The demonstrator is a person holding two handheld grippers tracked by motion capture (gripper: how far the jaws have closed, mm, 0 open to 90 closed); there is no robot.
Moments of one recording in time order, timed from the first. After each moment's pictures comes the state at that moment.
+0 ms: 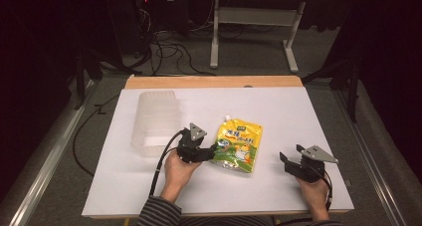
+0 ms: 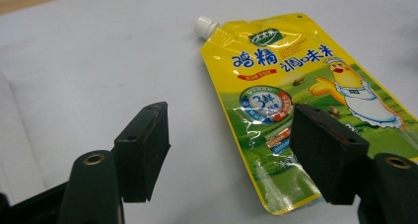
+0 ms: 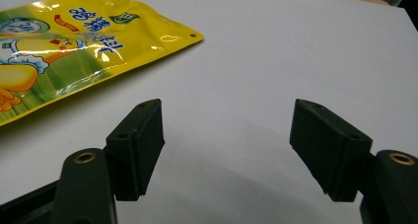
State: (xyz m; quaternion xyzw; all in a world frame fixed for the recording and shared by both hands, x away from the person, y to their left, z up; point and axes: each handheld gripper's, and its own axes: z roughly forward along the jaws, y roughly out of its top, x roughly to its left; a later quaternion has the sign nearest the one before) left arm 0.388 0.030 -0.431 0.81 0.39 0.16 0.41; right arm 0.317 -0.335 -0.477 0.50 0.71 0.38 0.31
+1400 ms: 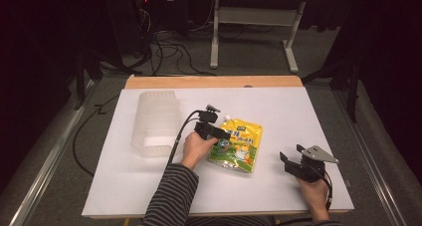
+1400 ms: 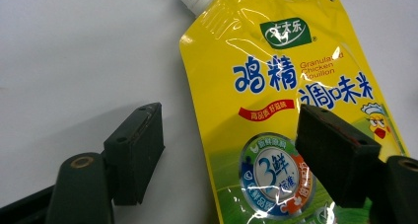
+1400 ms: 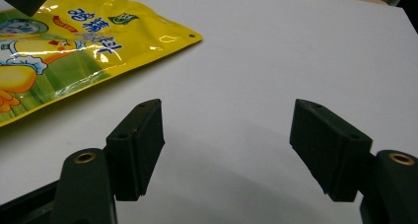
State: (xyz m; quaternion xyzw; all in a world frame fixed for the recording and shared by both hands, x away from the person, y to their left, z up) left arm 0.482 -0.017 -0.456 0.82 0.47 -0.05 0.33; right arm 0.317 -0.335 -0.477 0.50 0.71 0.38 0.31
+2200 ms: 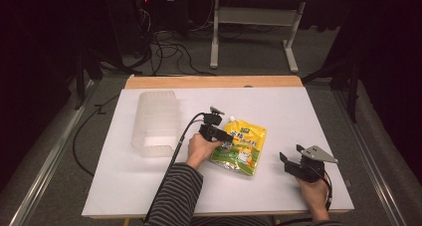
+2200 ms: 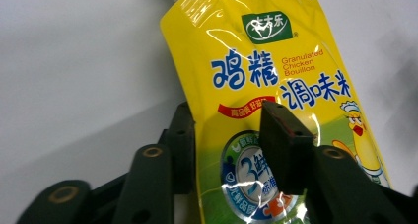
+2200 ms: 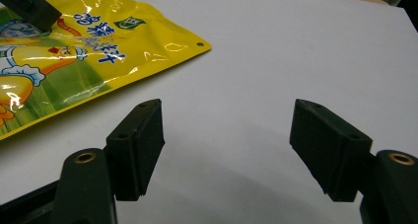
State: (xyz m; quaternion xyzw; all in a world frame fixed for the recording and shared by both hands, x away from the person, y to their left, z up) left arm 0.480 -0.026 -0.463 0.82 0.44 -0.09 0.34; right arm 0.317 -0.334 -0.477 0.50 0.71 0.38 0.31
